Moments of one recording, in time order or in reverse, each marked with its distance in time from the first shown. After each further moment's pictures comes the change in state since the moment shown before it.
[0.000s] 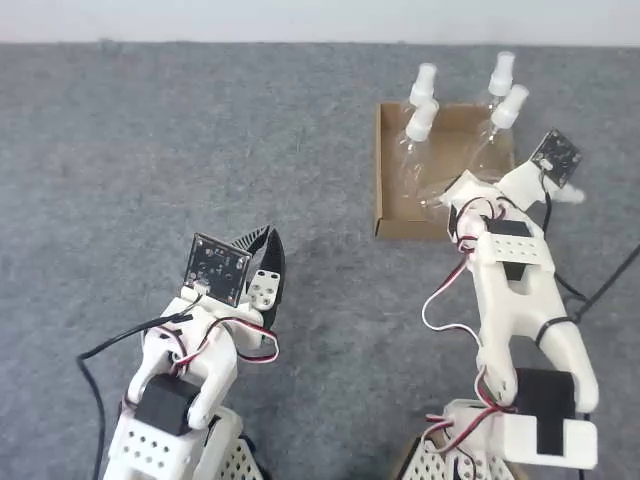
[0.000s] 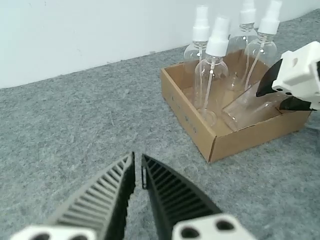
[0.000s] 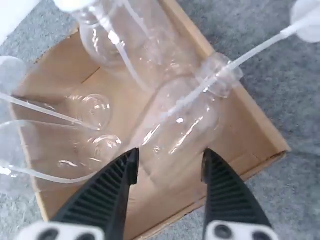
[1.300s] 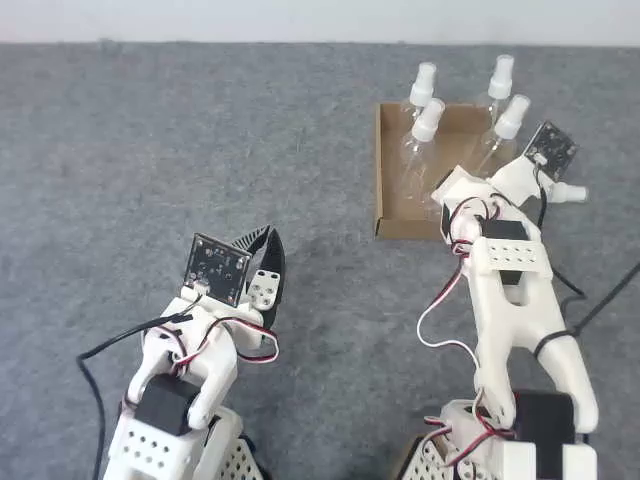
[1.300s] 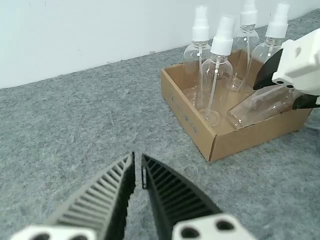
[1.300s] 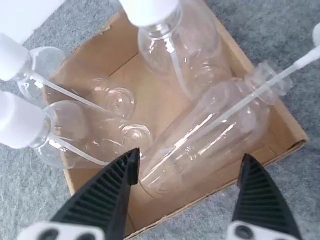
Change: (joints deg) left arm 0.0 0.0 0.0 0.0 0.0; right arm -2.7 -6.5 0.3 3.0 -0.1
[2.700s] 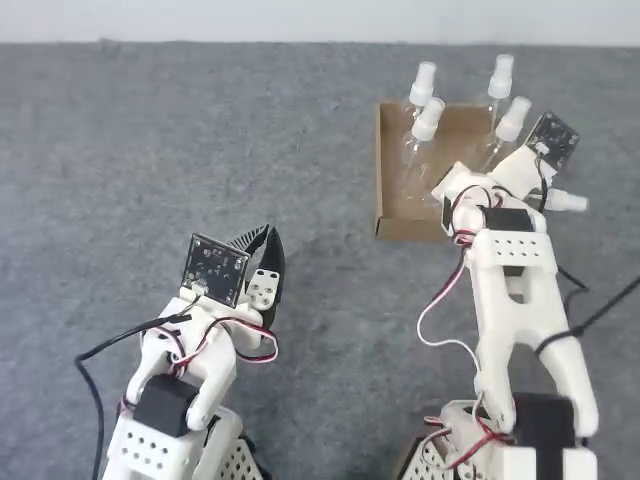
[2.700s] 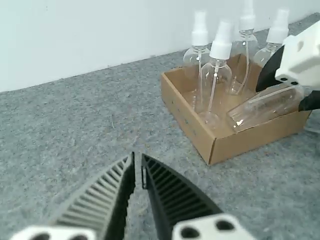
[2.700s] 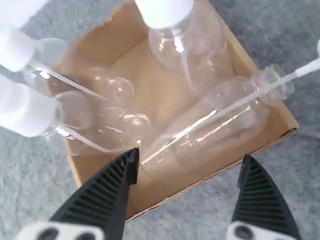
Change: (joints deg) left arm 0.0 -0.1 -0.6 0.0 0.0; right arm -0.5 -0.8 -5.8 11.3 0.2
